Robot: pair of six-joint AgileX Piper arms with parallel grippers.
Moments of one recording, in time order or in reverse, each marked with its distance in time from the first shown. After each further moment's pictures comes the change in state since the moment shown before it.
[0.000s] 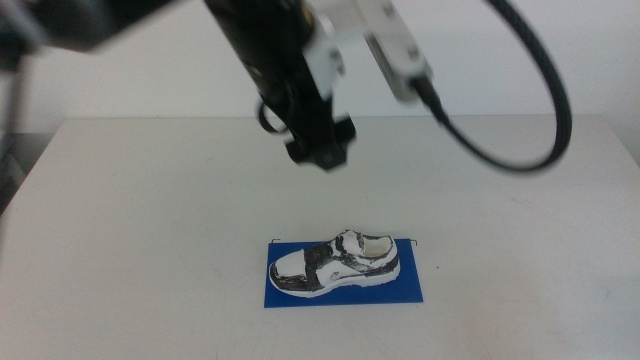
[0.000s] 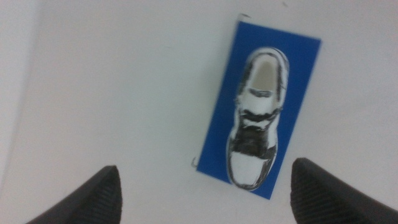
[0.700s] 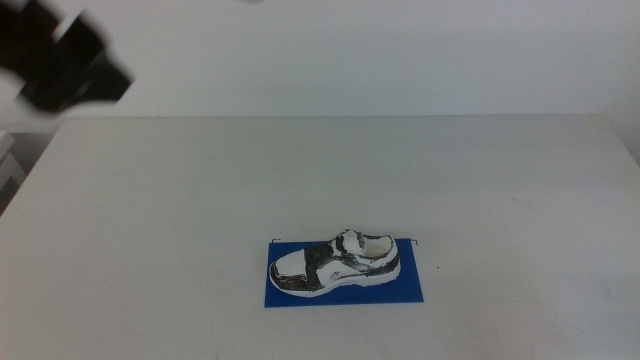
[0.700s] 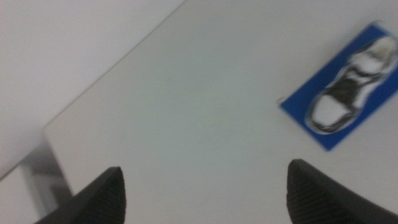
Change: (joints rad) left arm 0.270 -0.567 0.306 0.090 -0.047 -0.275; right arm 0.000 0.000 0.000 0.000 0.000 0.000
